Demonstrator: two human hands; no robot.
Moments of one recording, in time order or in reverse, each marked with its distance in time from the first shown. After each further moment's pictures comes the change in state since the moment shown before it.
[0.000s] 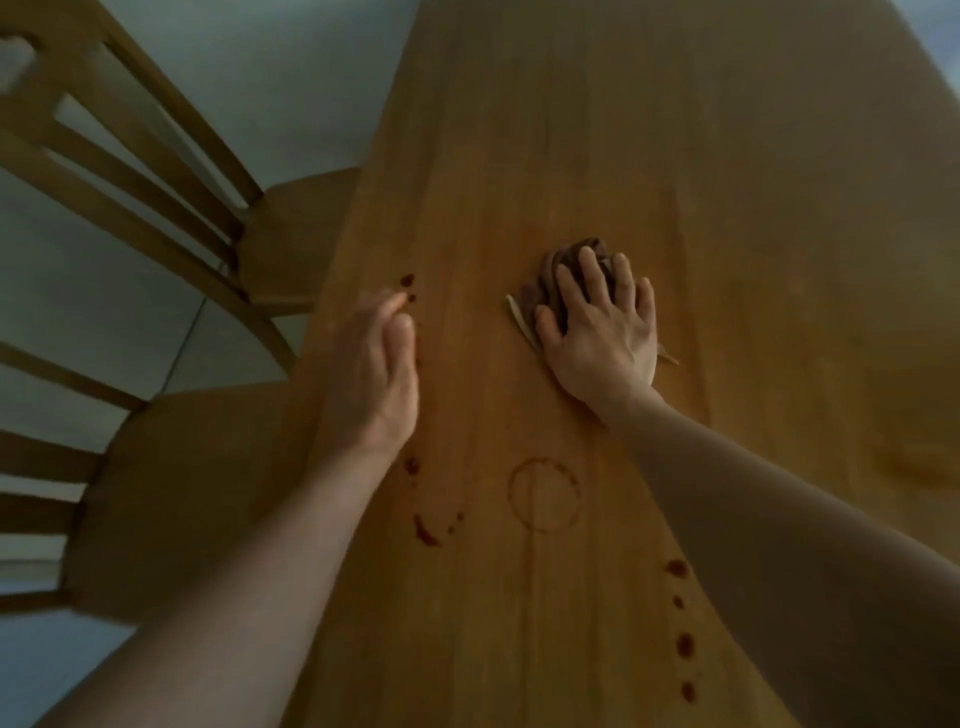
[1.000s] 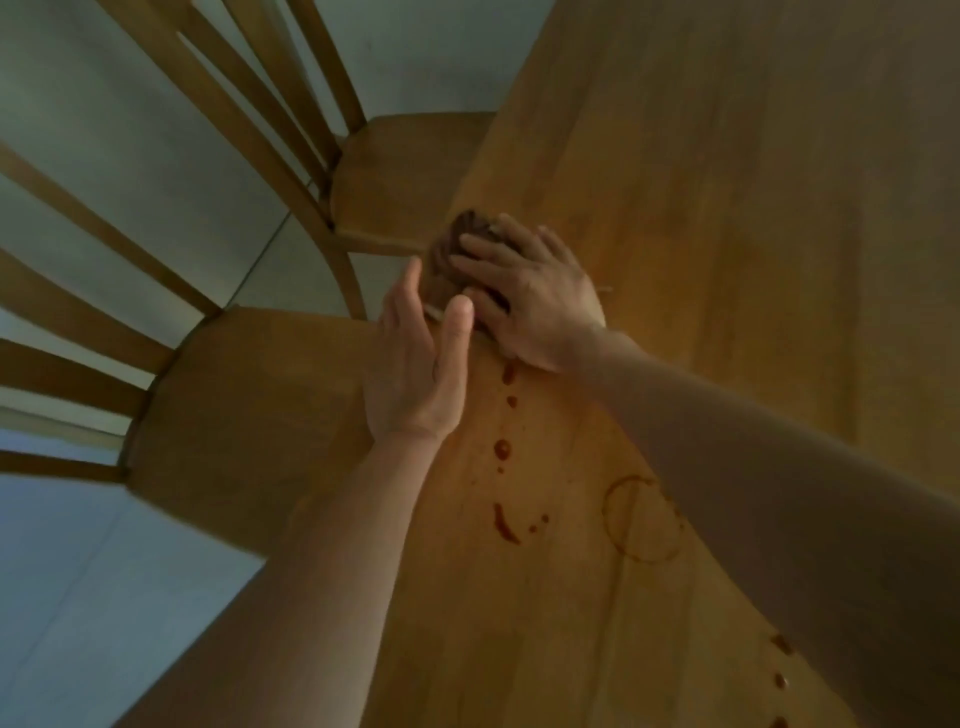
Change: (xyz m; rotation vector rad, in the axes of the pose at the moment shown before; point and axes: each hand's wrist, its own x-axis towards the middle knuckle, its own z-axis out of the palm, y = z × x) left_hand -0.008 -0.042 -0.019 -0.037 0.113 -0.186; right_hand 0.034 -0.134 0.017 0.097 -0.116 -0.739
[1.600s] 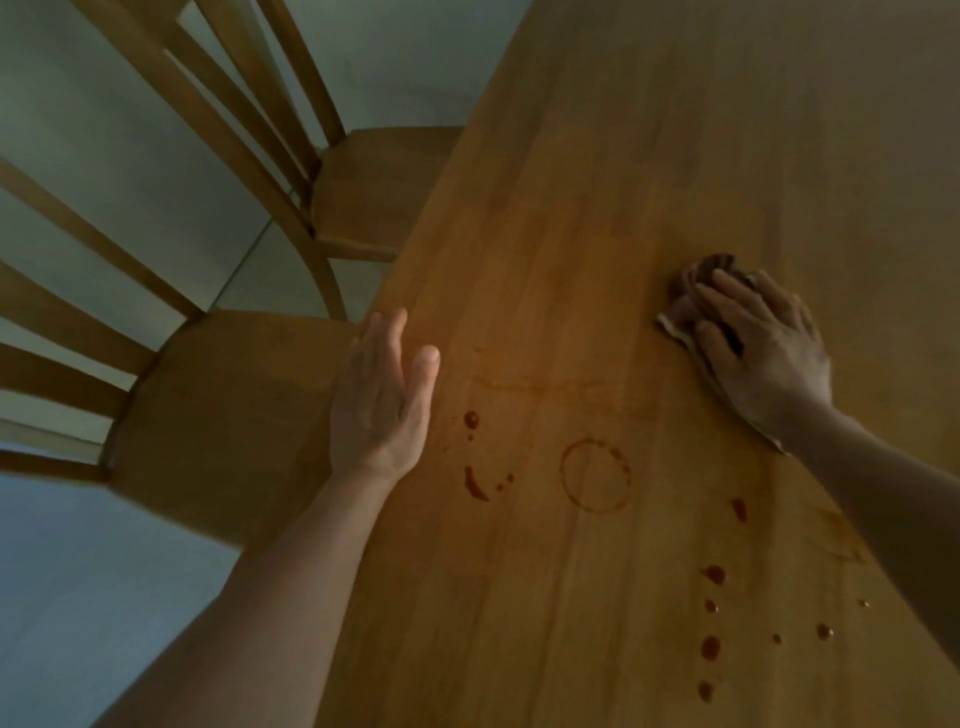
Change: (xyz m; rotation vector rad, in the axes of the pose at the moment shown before) left_hand -0.050 -0.011 -0.021 0.198 -0.153 0.003; right_hand -0.179 0.127 -0.043 -0.062 0.101 0.531
